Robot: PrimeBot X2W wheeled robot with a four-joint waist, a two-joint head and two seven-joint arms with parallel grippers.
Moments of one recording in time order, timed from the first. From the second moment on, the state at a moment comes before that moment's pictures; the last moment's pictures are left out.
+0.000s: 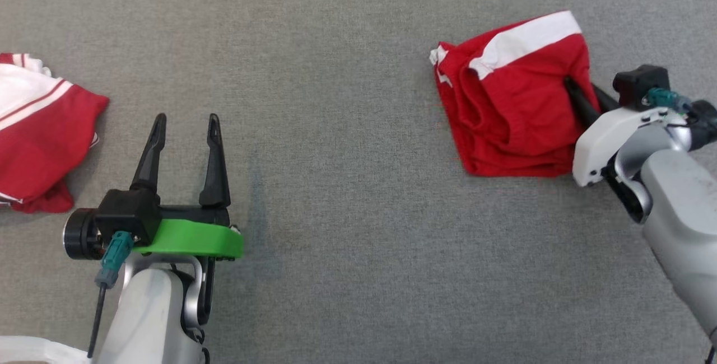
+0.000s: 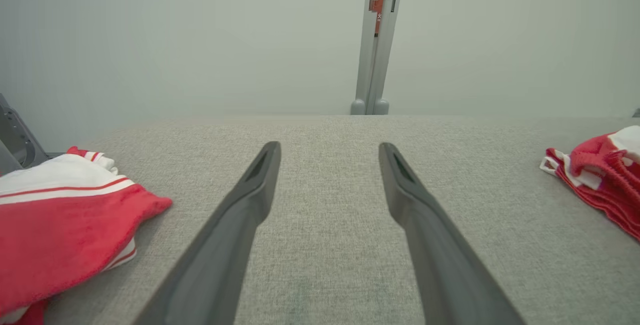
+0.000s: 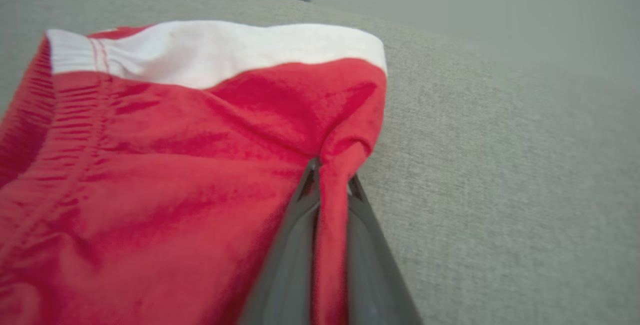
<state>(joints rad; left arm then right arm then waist) -0.30 0.08 -0.14 0.19 -0.22 0.00 -0.26 -0.73 -0.37 0.40 0.77 0.37 0.13 -0.12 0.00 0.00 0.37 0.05</state>
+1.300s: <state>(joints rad) -0.37 0.26 -0.15 -0.19 -0.12 0.04 -0.09 -1.24 -0.76 0.61 0.87 0.51 0.13 -0.14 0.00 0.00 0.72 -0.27</state>
